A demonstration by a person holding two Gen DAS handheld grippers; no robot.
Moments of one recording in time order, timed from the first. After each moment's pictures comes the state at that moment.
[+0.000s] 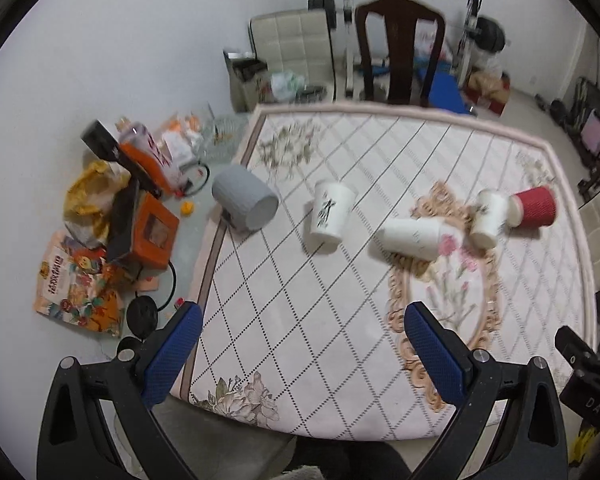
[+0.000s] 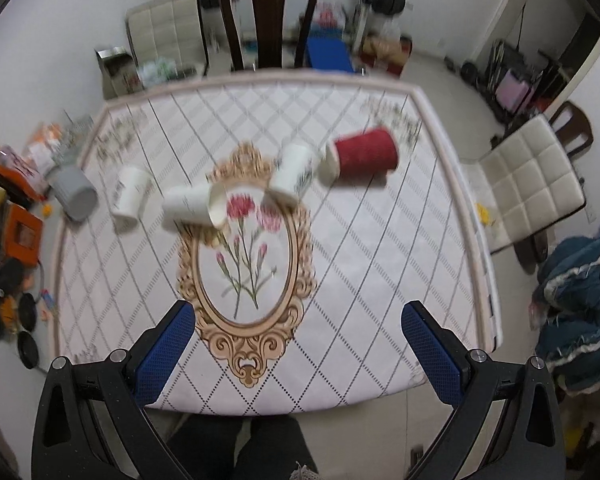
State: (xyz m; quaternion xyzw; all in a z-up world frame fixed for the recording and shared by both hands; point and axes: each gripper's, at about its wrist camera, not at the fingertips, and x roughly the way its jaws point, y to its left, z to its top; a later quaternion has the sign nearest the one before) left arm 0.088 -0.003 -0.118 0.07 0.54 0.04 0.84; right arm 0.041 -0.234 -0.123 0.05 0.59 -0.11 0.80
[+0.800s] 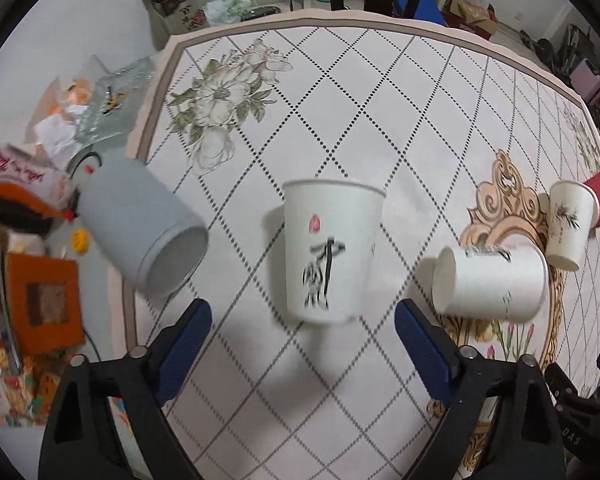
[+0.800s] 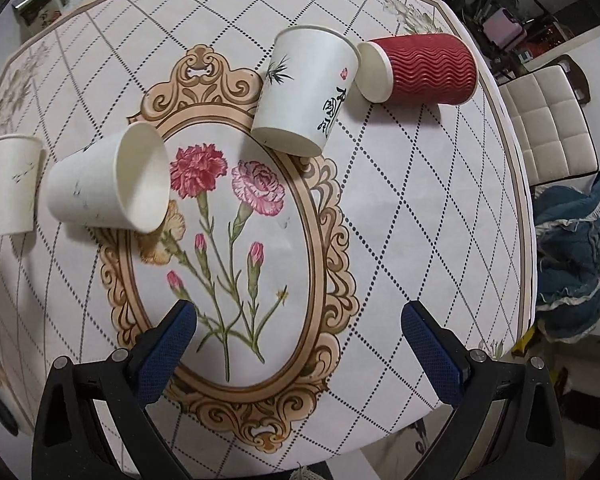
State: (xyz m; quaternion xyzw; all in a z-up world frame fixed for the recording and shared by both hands) left arm 0.263 0.011 -0.280 0.08 0.65 -0.04 0.76; right arm 0.153 -0.222 -0.291 0.05 0.70 -0.18 0.69
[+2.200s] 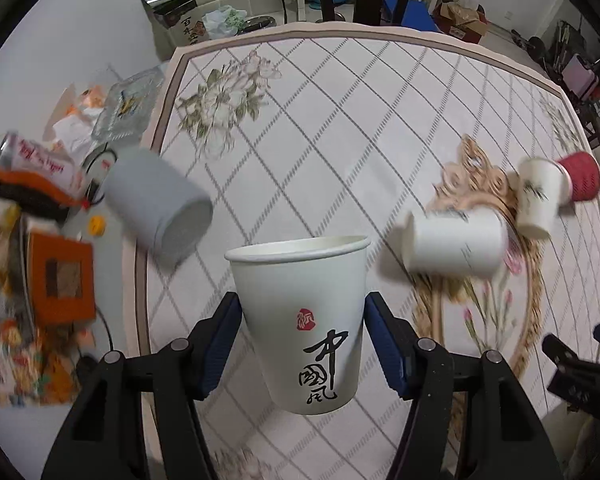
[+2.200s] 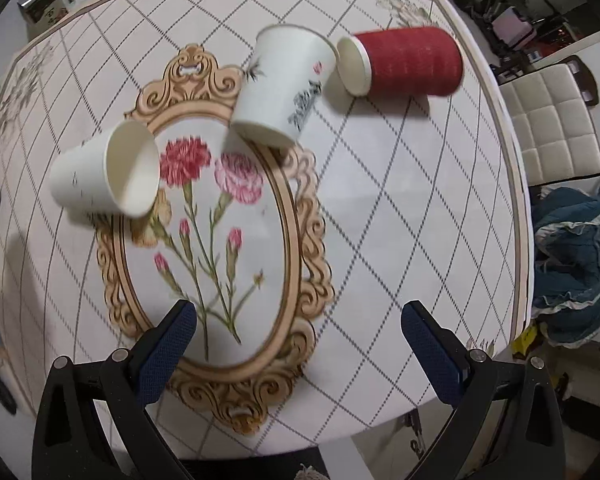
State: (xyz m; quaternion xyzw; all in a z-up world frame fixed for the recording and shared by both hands) left arm 0.208 0.003 -0.240 0.08 0.64 -0.05 0.77; right arm 0.129 -0.246 -0.275 0.07 0.71 -0.15 0.69
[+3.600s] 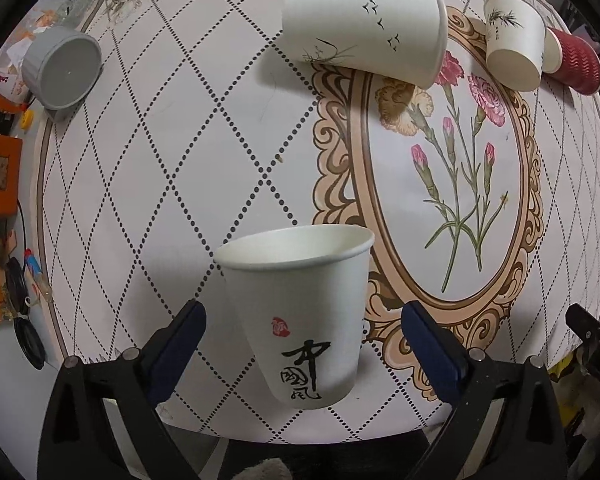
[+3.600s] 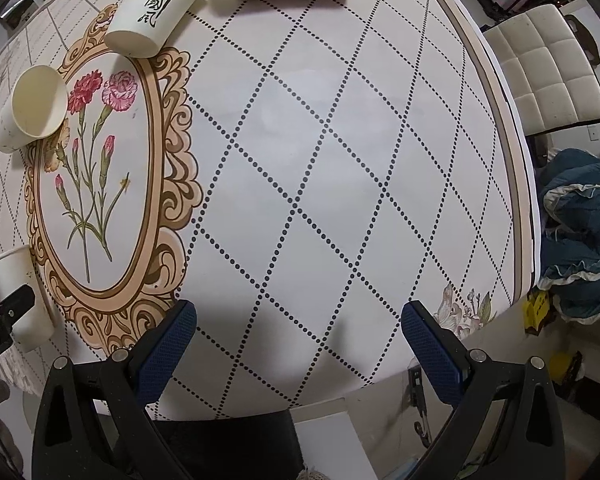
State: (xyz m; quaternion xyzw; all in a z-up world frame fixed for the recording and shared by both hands) left arm 0.111 -0.083 -0.342 0.07 0.73 -0.06 0.67; right arm 0.035 -0.330 -0.318 0.10 0.73 -0.16 0.66
